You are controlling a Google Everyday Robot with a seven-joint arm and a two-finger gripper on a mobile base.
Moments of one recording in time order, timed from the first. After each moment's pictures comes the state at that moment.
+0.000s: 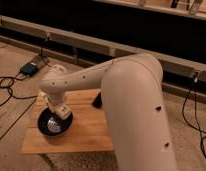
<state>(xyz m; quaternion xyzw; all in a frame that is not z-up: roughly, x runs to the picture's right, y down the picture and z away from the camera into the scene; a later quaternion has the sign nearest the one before) -0.240 0.107 0.801 -0.29 0.02 0.41 0.86</state>
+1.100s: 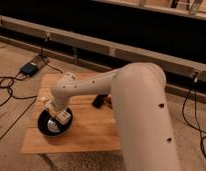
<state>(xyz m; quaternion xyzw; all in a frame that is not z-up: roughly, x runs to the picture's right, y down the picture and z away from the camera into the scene) -0.246 0.138 0.823 -0.35 -0.04 0.41 0.84</state>
